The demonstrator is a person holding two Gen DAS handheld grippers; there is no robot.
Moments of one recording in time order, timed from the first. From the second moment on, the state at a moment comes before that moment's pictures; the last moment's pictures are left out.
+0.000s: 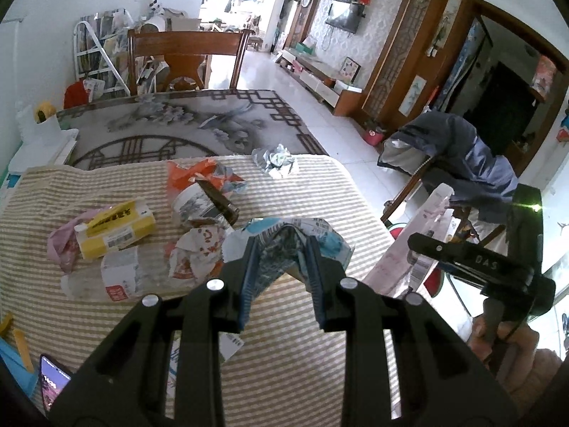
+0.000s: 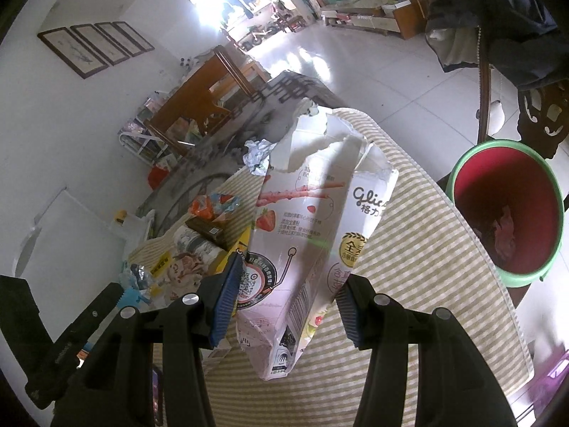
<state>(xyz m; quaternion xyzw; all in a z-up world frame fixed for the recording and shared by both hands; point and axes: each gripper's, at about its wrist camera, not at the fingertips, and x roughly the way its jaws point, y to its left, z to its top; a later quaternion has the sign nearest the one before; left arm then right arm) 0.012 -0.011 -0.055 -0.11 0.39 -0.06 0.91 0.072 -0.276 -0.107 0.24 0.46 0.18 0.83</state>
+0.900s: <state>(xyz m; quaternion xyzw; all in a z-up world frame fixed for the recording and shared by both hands) 0.067 -0.107 -0.058 -0.11 0.40 -0.08 0.91 0.119 -0.361 -0.117 0.25 0.47 0.16 0.83</state>
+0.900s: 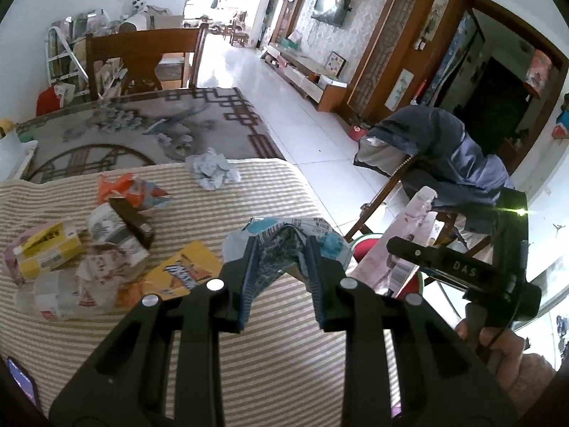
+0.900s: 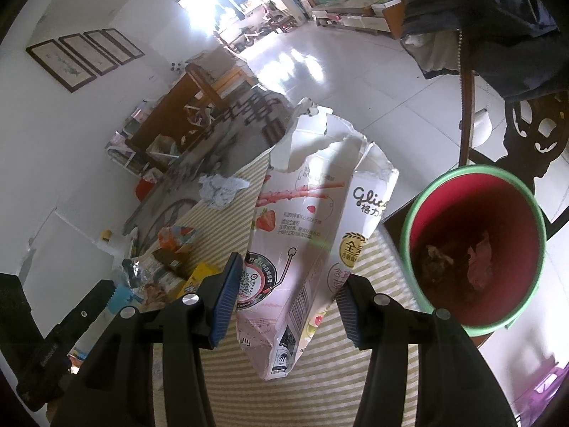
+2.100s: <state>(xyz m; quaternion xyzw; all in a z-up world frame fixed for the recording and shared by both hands) 0.155 -0.288 -0.102 -0.07 0.47 -0.25 0.84 0.120 -0.542 -0.156 0.31 0.46 -0.02 0.83</state>
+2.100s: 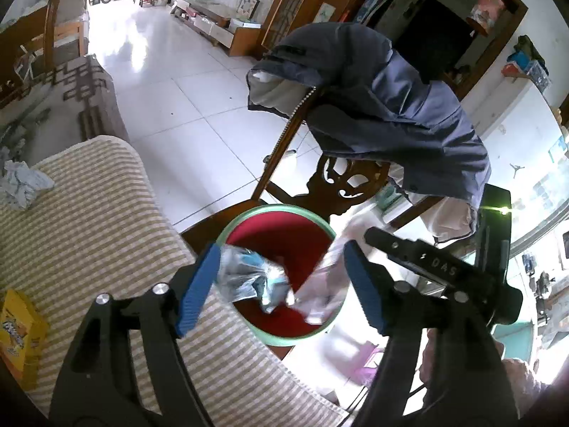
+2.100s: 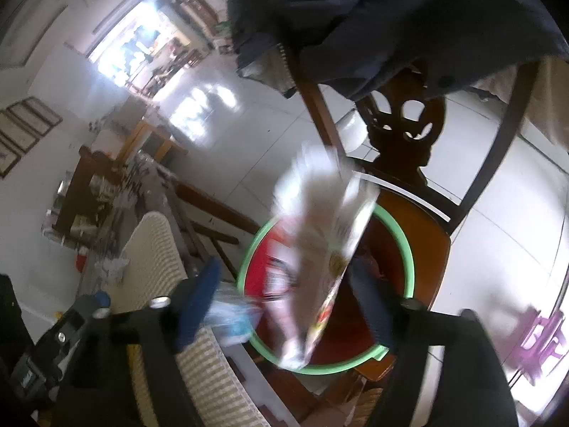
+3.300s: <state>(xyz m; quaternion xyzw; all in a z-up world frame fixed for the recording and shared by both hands) 0.000 0.029 -0.133 0.01 0.52 -0.04 0.86 0.094 -0.230 -0.134 0.16 0.52 0.17 0.82</state>
